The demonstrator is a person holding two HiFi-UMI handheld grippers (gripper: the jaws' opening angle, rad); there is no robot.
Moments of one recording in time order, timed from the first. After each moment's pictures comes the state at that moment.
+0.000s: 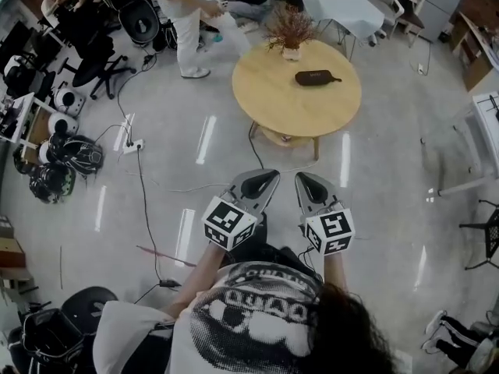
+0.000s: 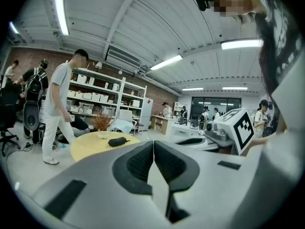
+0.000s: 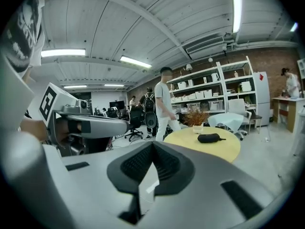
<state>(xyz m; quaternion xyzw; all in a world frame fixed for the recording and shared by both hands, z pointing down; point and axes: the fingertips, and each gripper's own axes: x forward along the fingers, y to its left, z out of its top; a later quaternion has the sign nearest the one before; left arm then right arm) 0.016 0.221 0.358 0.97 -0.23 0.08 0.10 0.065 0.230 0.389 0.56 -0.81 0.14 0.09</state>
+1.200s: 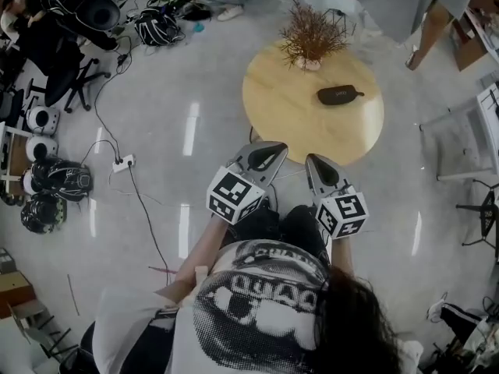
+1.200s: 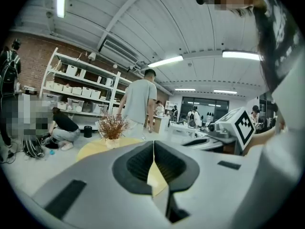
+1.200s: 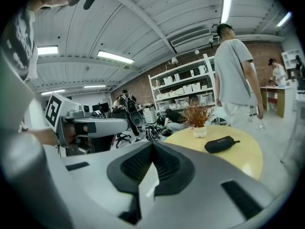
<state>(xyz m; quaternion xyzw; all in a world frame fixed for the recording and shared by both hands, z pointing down) -0.017 -0.055 0.376 0.98 -0.14 0.09 0.11 0.036 -0.020 0.409 0.62 -0.76 0.20 0.07</state>
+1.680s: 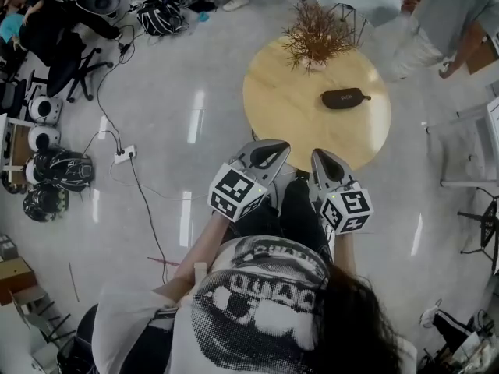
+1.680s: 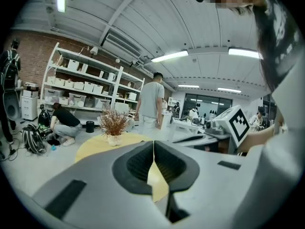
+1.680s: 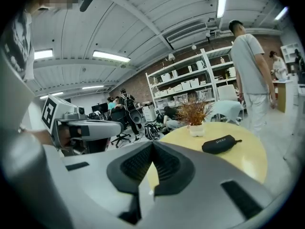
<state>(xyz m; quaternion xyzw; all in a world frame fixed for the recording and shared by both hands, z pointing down) 0.018 -0.082 0.391 0.97 -0.15 0.11 0.12 0.082 -0.054 0.422 0.61 -0.76 0.22 0.07</state>
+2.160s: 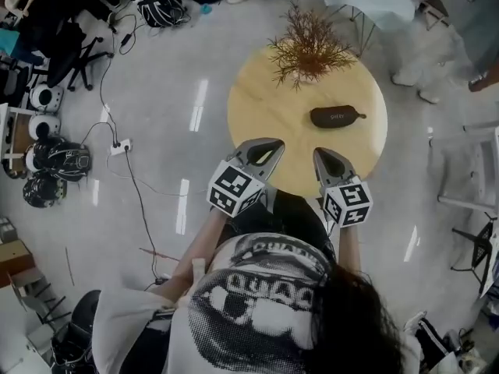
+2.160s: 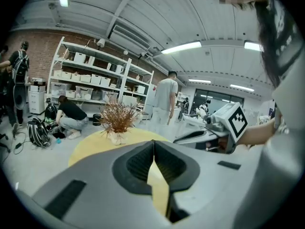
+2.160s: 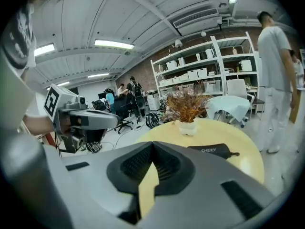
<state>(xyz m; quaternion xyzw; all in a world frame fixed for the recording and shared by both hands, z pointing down) 0.092 -0.151 0.436 0.96 -0.19 0.15 0.15 0.173 -0.121 0.470 0.56 -0.78 0.24 0.14</state>
